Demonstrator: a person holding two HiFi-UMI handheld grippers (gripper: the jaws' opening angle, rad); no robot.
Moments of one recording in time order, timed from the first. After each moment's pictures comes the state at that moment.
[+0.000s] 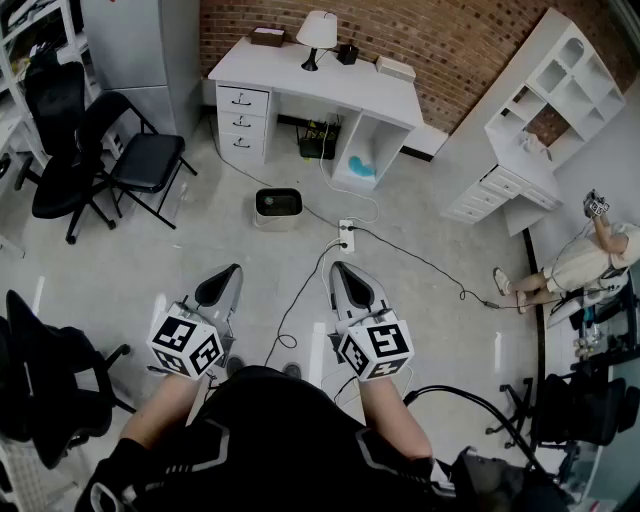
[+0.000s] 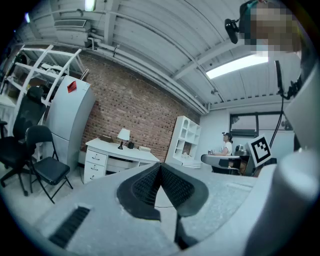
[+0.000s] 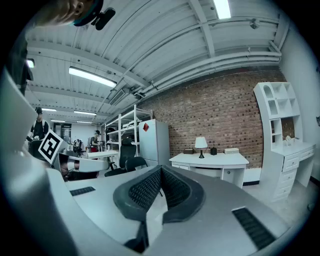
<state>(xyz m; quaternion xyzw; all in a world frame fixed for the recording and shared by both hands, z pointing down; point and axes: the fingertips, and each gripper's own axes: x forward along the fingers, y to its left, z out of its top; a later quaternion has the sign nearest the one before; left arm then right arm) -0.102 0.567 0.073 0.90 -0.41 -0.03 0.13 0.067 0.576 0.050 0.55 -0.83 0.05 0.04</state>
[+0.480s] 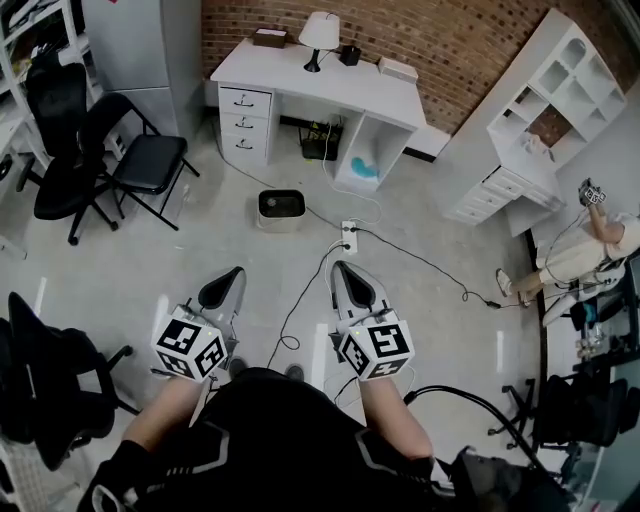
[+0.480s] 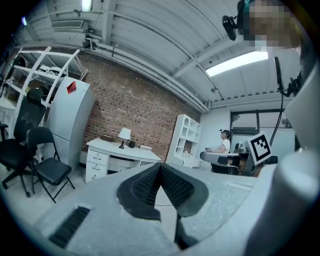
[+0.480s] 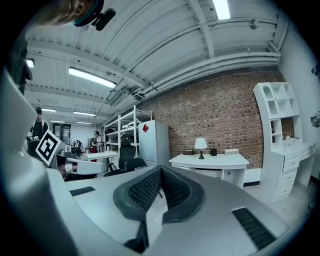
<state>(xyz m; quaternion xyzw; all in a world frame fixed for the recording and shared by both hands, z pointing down) -0.104 0.564 0.076 0.90 -0.41 -0.02 0.13 0.062 0.569 0.049 0.55 -0.83 0.05 0.03</state>
